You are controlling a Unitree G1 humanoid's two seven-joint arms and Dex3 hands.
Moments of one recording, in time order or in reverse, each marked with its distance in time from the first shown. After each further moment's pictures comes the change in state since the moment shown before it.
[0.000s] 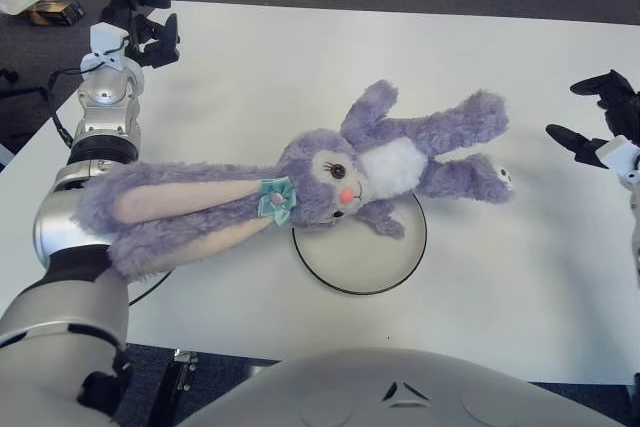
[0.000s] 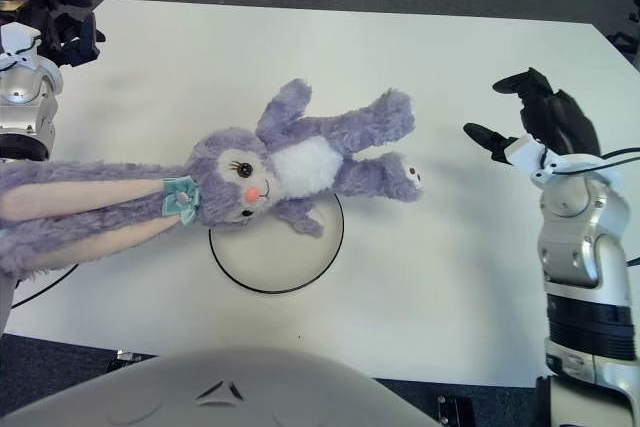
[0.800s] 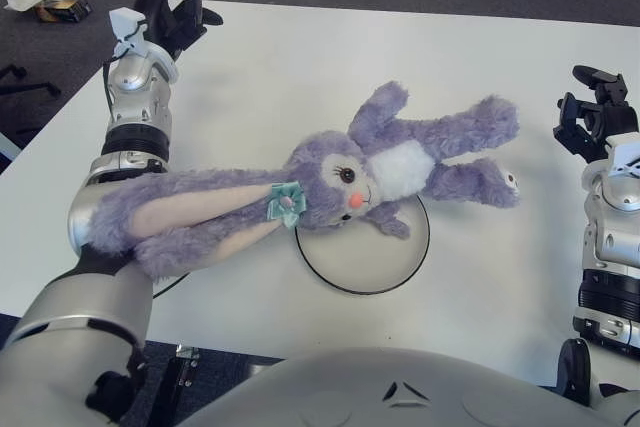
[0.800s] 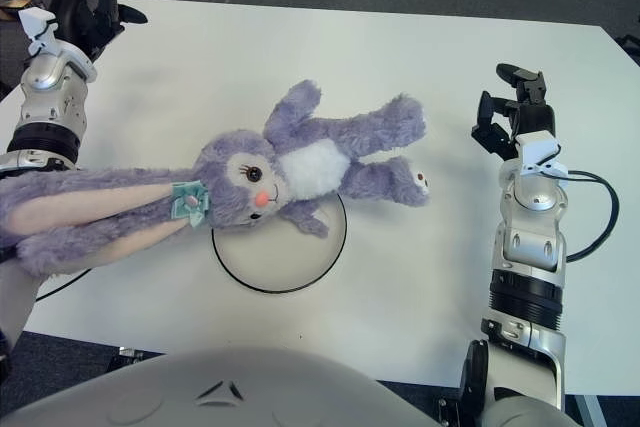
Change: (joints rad) left arm -0.044 -0.102 0.040 -0.063 -0.120 0.096 -0.156; right arm -0.117 0.180 -0.100 0.213 0.388 -0.187 -0.134
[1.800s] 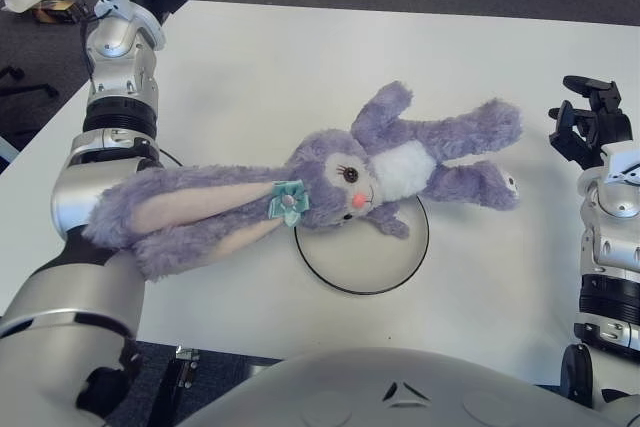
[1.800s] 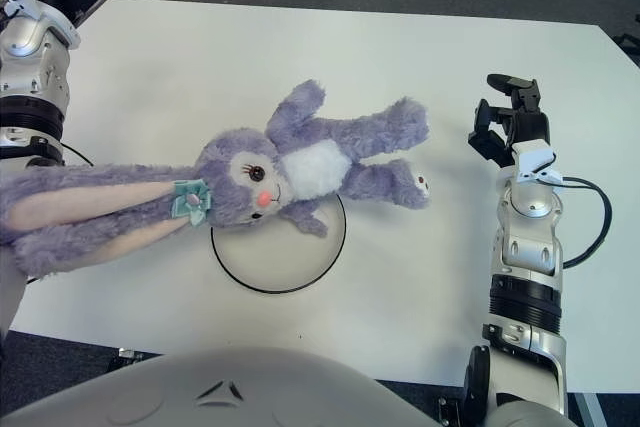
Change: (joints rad) left arm -0.090 0.045 -0.037 -0.032 0.045 -0.003 -0.033; right arm 0.030 -0.007 0.019 0.031 0.021 -0.033 -0.008
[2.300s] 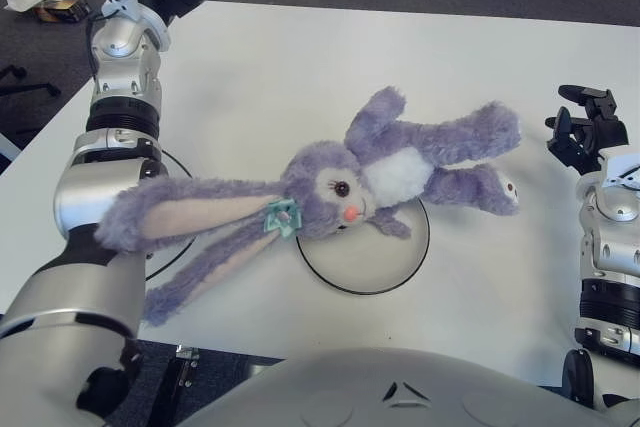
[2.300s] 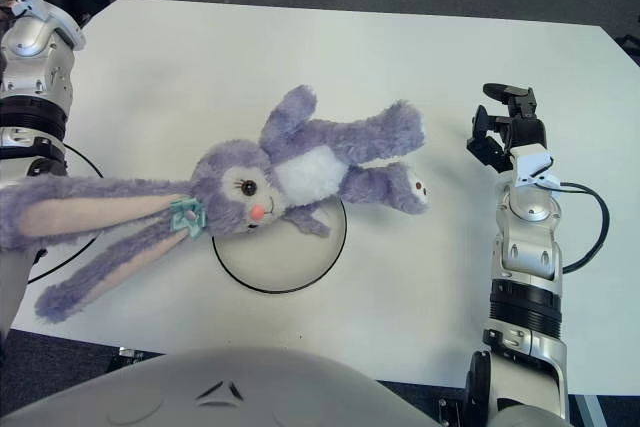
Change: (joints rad) left arm 0.004 -0.017 -0.031 -0.003 0.006 0.015 -0.014; right arm 0.018 0.002 0.003 -0.005 0.024 0.027 0.000
